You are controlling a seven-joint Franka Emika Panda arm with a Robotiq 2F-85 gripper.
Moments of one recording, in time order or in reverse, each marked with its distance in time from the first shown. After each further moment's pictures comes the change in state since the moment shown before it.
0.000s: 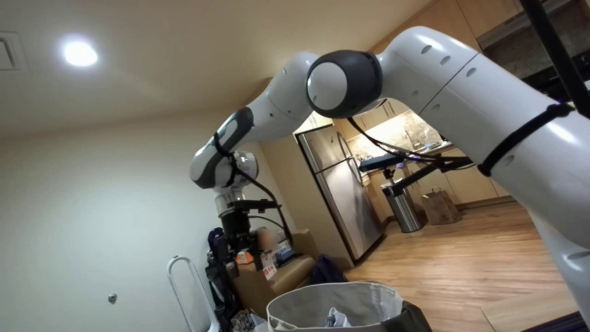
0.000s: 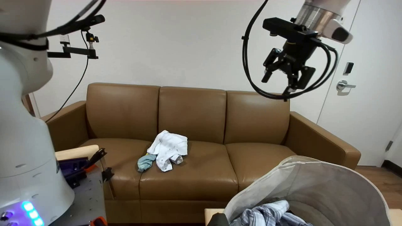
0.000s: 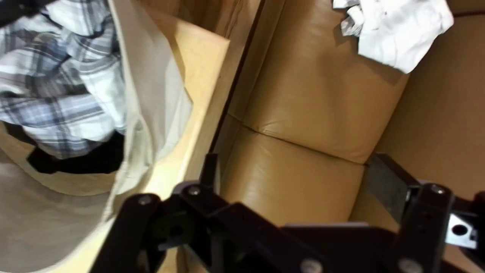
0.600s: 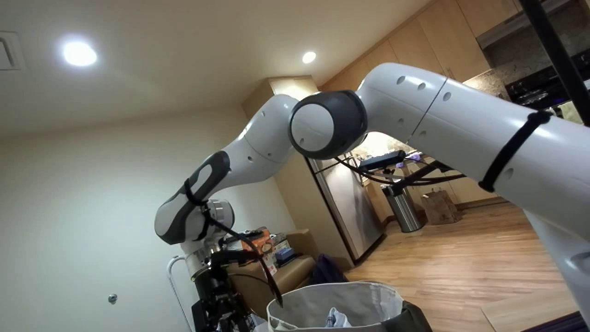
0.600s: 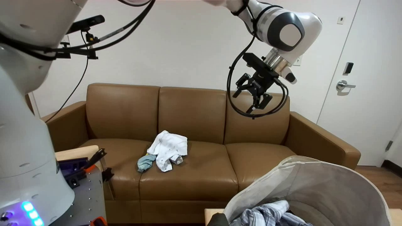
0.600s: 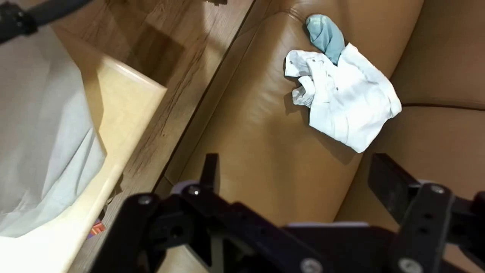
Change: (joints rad) arm 0.095 0.224 0.090 0.119 0.026 -0.112 -0.012
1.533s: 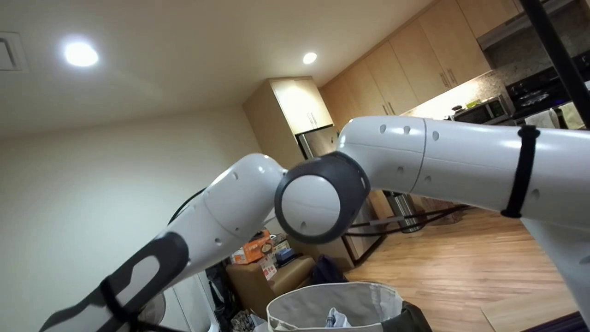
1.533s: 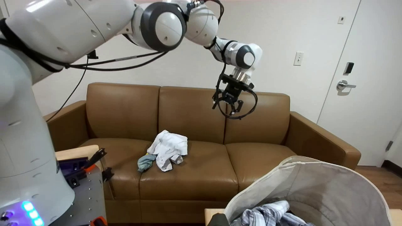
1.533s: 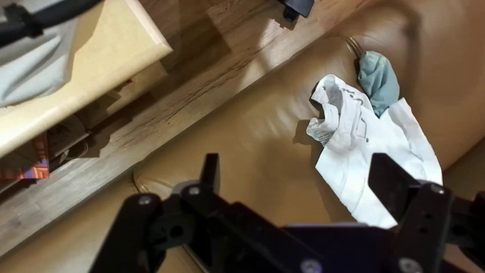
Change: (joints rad) arm 0.289 0.347 0.087 0.372 -0.285 -0.013 -0.047
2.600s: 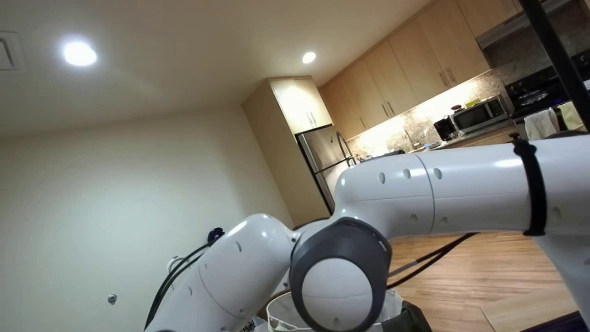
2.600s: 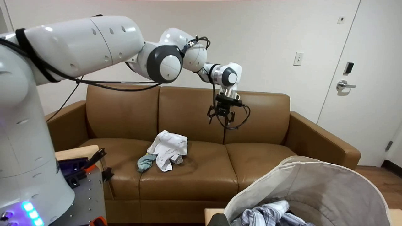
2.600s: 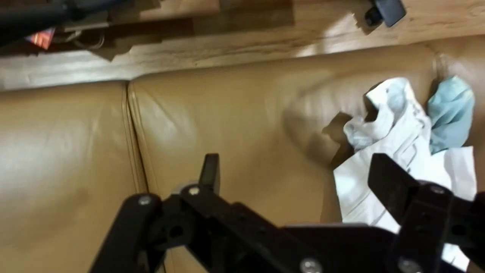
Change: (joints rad) arm 0.128 0.266 -0.001 0.231 -0.139 0.179 -0.307
